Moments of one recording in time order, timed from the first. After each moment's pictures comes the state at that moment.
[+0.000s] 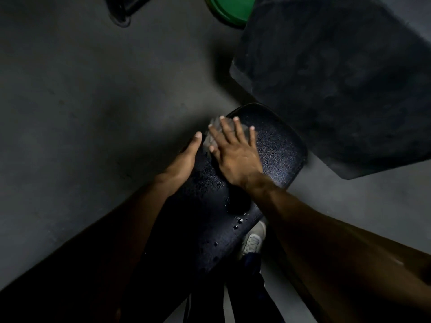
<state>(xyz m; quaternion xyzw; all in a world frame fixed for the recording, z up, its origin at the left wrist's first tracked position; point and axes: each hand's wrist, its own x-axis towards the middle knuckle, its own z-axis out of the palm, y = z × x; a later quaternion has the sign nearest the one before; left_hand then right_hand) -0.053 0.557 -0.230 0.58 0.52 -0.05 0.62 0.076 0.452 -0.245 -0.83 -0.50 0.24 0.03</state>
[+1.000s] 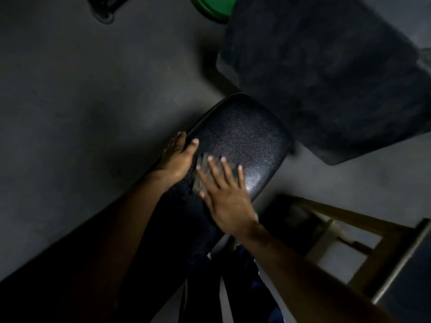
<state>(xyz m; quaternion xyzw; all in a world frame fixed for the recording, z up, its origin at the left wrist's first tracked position) -0.060 0.539 -0.229 0.72 0.47 -0.16 0.48 -0.016 0.347 -0.243 -0.83 -0.52 0.21 0.05</state>
